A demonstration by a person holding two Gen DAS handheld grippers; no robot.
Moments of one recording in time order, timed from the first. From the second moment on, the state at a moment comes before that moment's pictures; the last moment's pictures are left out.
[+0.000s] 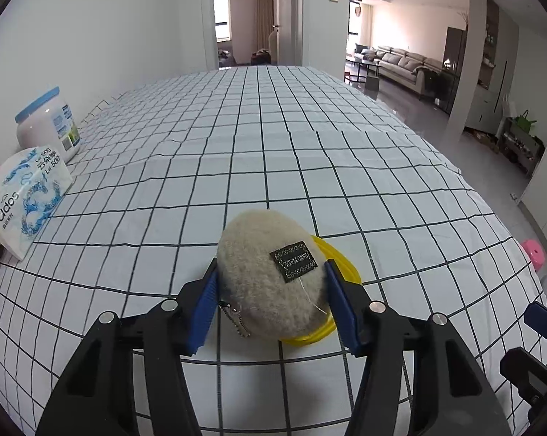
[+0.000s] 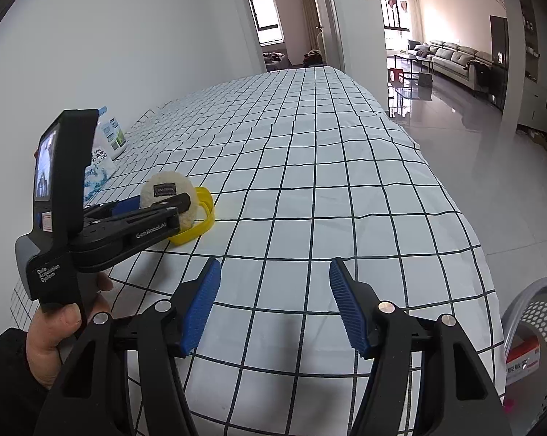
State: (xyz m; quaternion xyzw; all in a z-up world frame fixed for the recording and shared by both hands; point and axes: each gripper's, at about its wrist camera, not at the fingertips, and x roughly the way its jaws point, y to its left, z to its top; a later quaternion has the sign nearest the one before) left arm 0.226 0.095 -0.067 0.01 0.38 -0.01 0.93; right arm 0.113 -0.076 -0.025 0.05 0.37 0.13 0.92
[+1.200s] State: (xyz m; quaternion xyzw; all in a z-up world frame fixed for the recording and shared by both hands) left arm 0.217 0.177 -0.019 -0.01 0.32 0.09 0.95; right arm 0.207 0.030 -0.044 -0.02 0.43 0.22 0.87
